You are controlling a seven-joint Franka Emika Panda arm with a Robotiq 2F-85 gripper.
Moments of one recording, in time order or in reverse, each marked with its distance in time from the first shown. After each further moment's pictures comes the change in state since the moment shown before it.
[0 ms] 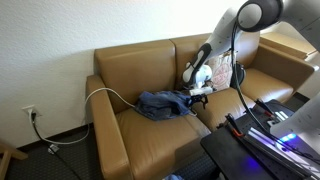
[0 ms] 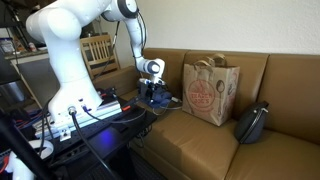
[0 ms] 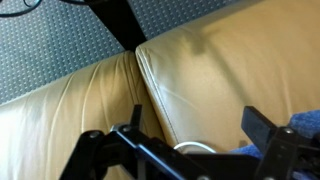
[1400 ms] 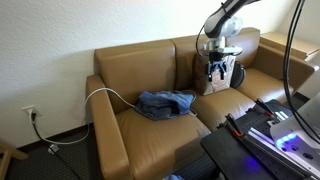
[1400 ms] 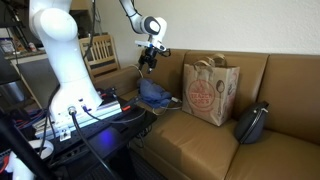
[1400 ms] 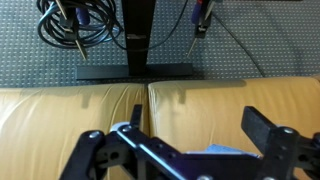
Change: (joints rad) arm -0.153 -0.729 0.021 -0.411 -0.034 -0.336 -0.443
